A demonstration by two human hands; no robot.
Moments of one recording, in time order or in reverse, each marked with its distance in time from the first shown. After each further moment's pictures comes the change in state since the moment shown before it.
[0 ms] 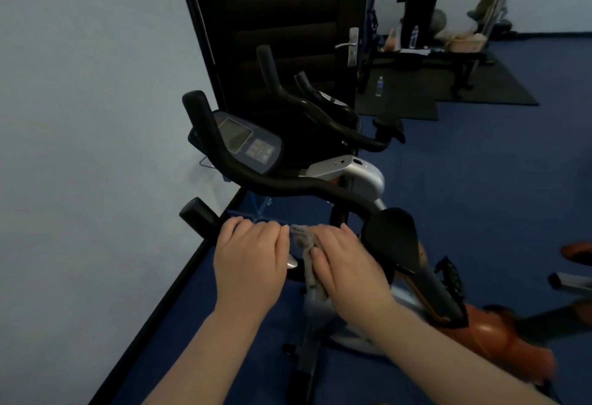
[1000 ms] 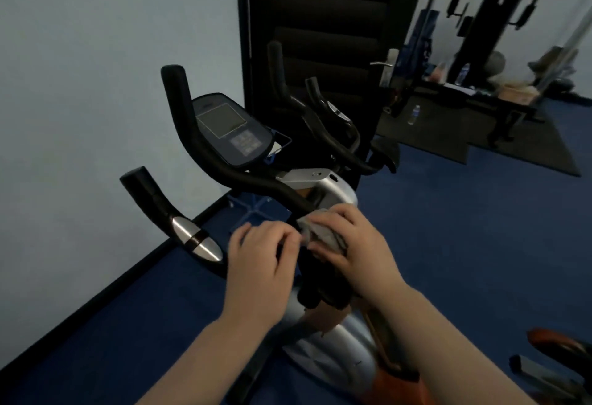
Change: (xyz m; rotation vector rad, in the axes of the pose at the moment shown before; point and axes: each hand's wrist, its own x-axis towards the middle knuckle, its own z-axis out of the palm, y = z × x) left_hand 0.003 0.118 0.027 -0.492 -0.054 -0.388; right_hand 0.035 0.112 -0.083 0.042 -0.066 -0.272
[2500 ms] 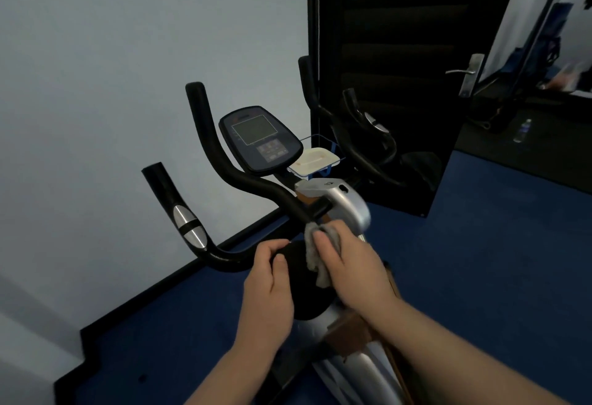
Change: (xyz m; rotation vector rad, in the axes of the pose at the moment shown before) left_hand -0.027 0.035 0.073 -0.307 0.261 -0.466; right_hand -0.001 0.045 0.007 0.445 -0.130 0.181
